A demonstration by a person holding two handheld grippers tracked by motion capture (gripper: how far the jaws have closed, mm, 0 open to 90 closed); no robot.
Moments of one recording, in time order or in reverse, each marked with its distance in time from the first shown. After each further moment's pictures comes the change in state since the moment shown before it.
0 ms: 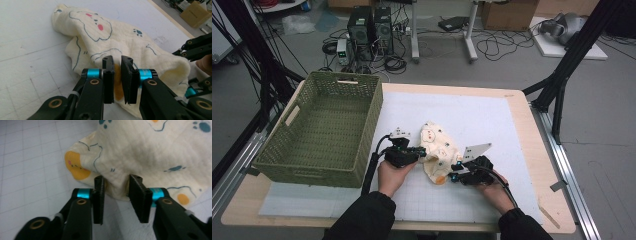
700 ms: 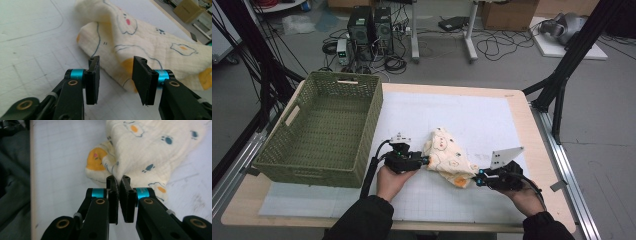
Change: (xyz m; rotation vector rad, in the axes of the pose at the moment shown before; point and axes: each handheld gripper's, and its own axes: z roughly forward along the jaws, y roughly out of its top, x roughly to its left) left arm -0.006 -0.012 -0.001 0.032 -0.055 -0.003; right arm 0.010 -0.022 -0.077 0.013 0.046 -0.030
